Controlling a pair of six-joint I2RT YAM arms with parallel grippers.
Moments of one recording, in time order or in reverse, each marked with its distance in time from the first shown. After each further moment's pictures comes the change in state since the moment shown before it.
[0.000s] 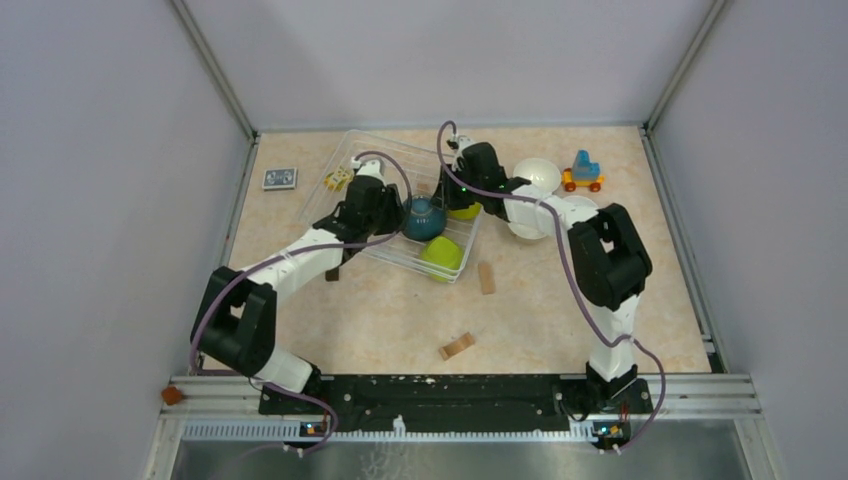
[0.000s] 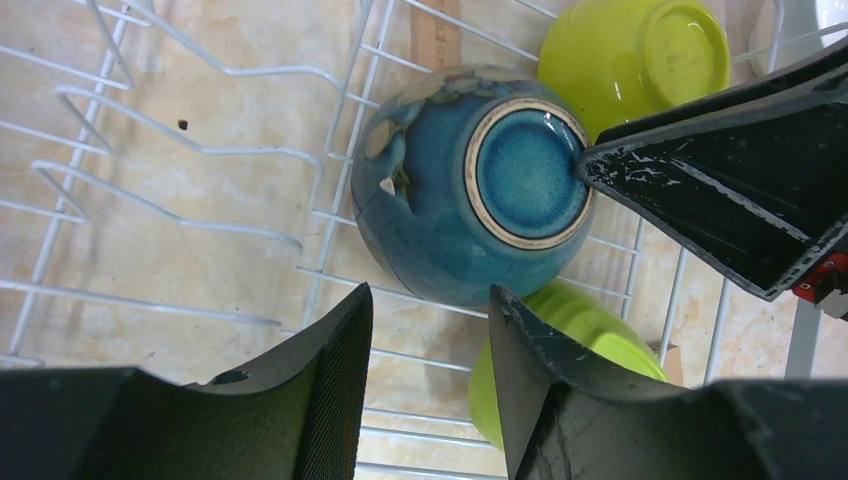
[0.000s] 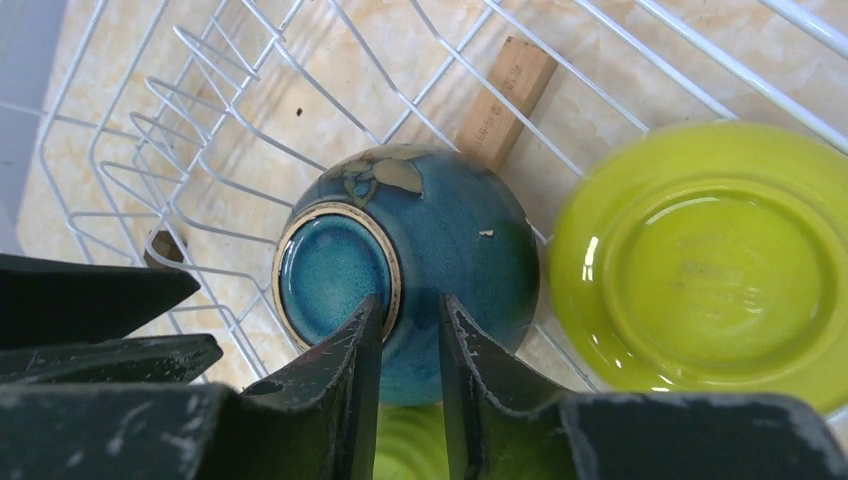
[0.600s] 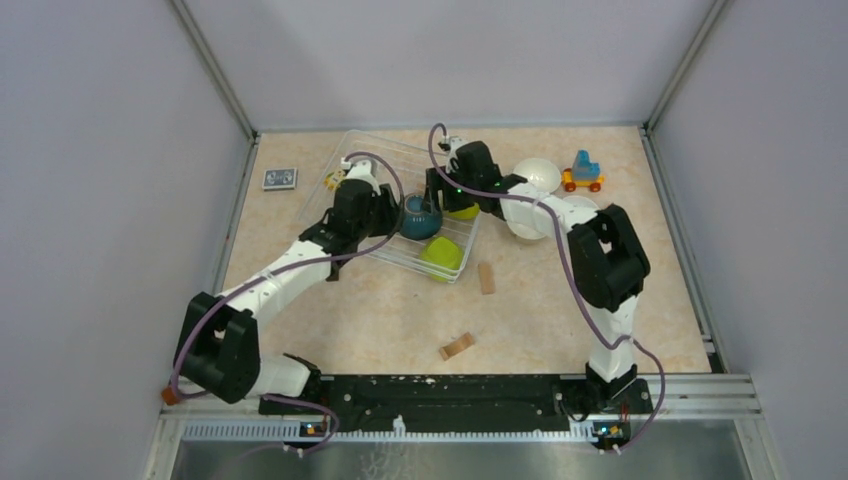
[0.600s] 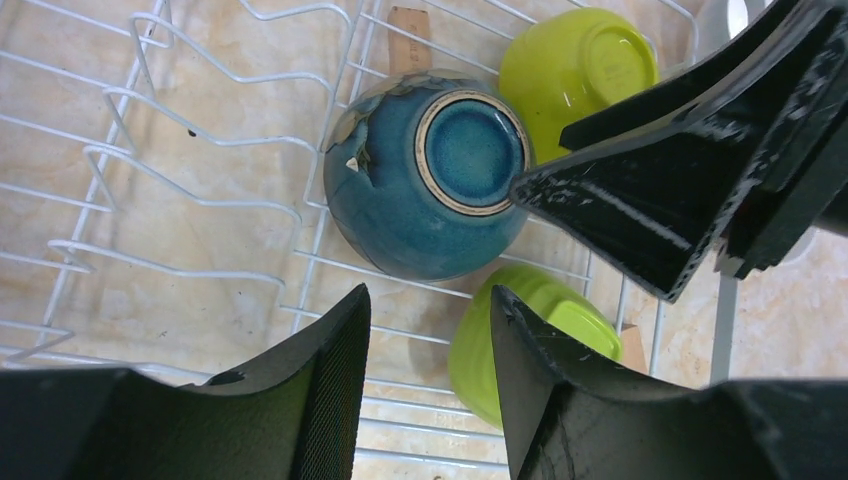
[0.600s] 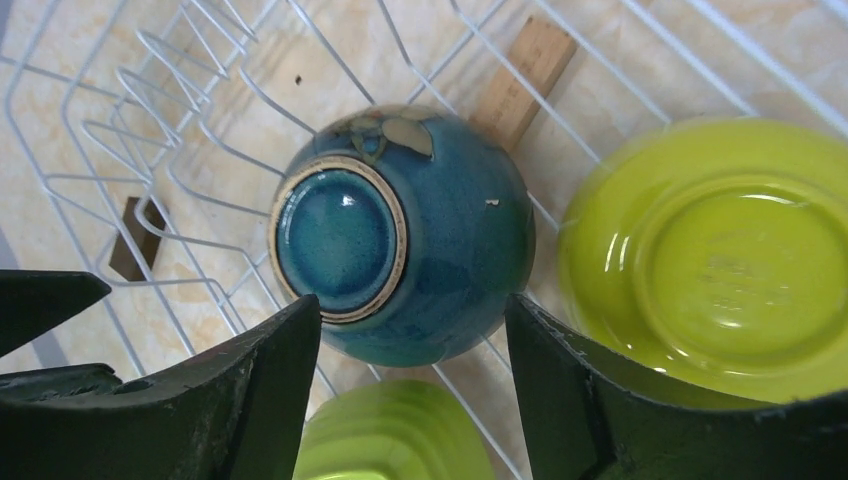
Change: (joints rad) left arm -0.005 -0.140 -0.046 -0.011 0.011 -0.001; right arm 0.016 -0.031 0.015 -0.051 -0.006 -0.056
